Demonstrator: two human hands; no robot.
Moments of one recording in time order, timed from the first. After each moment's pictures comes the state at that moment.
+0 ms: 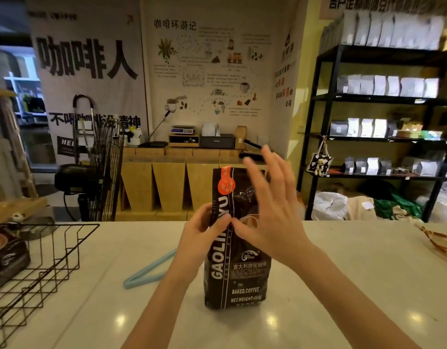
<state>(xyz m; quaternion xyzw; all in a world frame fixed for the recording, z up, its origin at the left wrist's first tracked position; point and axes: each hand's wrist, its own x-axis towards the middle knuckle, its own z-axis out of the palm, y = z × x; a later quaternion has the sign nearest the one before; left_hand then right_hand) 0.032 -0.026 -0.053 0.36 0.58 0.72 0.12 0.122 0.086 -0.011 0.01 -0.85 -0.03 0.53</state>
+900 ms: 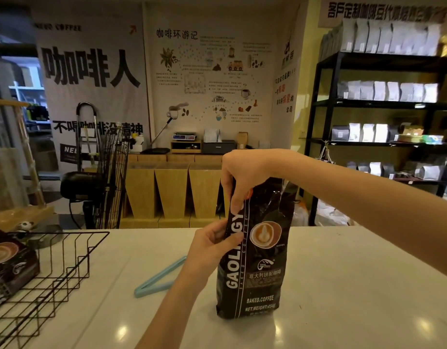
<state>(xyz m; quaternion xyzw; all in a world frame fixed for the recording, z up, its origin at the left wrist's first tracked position) 0.025 -0.034 -0.054 0.38 0.54 0.73 0.19 0.058 0.074 0.110 0.09 -0.99 0.01 -0.05</state>
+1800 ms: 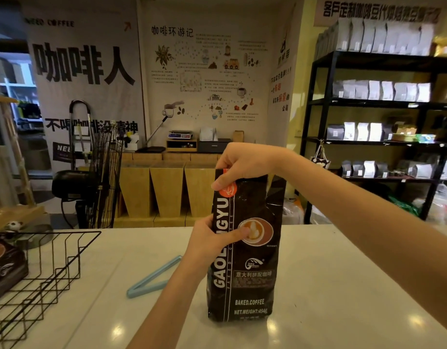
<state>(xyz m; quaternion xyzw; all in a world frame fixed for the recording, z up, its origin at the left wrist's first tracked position) 0.022 -0.021 -0.045 0.33 0.60 0.71 0.19 0.057 0.090 0.104 0.05 -0.99 0.14 0.03</state>
